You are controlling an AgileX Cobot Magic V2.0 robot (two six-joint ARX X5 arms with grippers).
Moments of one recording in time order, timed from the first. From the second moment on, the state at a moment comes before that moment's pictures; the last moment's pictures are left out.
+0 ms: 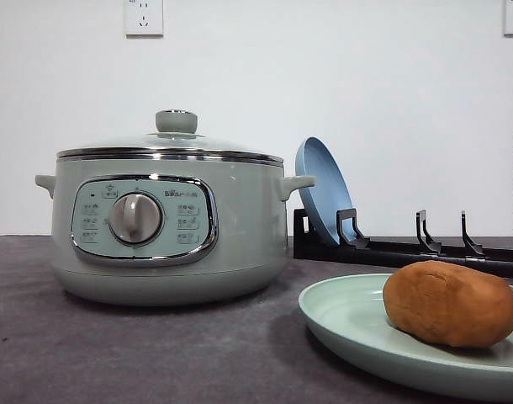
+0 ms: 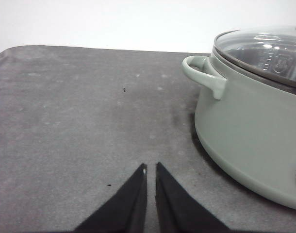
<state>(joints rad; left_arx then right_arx) -0.02 0.01 0.03 -0.18 0.03 -0.04 -0.05 0.04 0.06 -0.25 -0.08 0.03</state>
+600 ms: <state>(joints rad) -0.02 0.01 0.03 -0.18 0.03 -0.04 -0.05 0.01 0.04 -0.22 -0.08 0.00</state>
